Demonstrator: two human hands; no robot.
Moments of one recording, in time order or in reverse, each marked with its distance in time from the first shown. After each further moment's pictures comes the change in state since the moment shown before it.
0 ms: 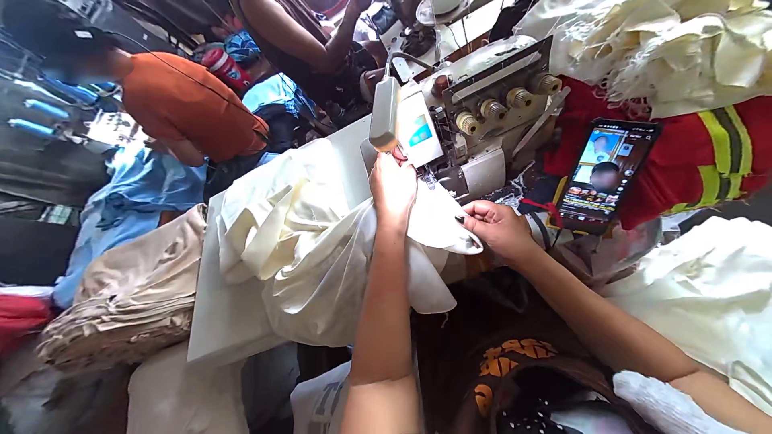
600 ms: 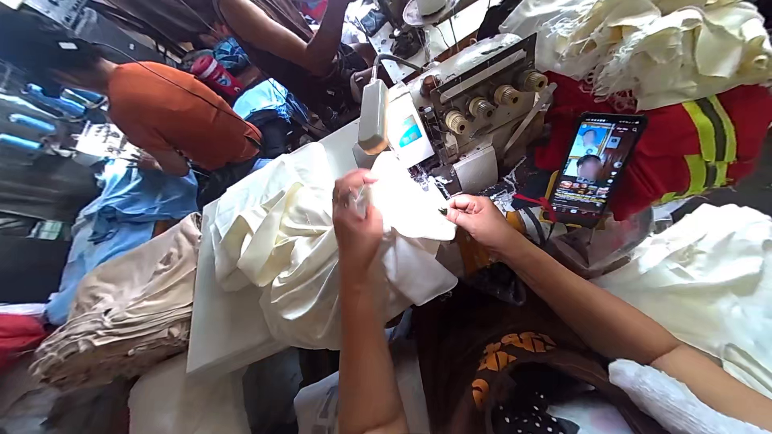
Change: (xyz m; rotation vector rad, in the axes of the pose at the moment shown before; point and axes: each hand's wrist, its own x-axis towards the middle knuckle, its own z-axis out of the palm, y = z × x) left_hand -0.052 -0.049 -0.065 -0.170 -0.009 0.546; right_hand 0.019 0.002 0.011 0.005 -0.032 -0.011
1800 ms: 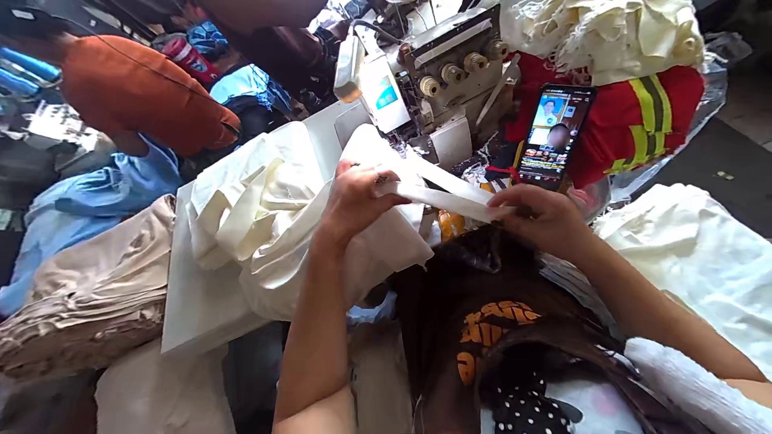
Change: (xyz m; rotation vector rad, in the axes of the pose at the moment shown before) left_hand 0.003 0.024 -0.004 0.066 -0.378 0.331; right_hand -0.120 -0.037 -0.080 -0.476 -0.053 -0.492
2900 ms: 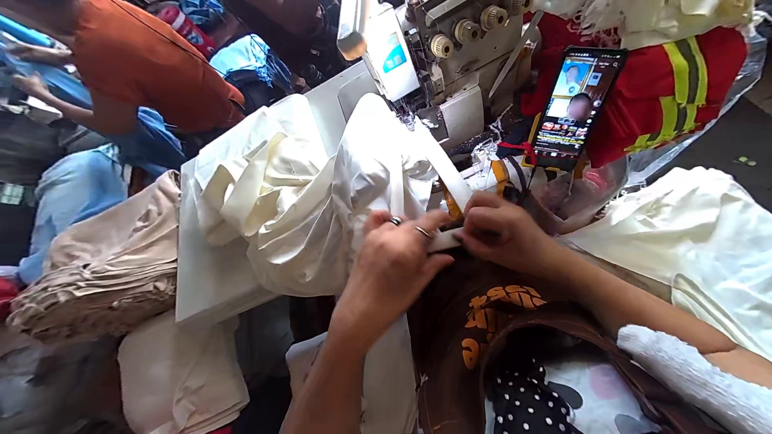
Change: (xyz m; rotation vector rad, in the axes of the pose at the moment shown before) left_hand -0.059 0.134 -0.006 0.071 -0.050 -0.151; right_hand -0.001 -0.021 0.069 -0.008 -0.107 -0.086
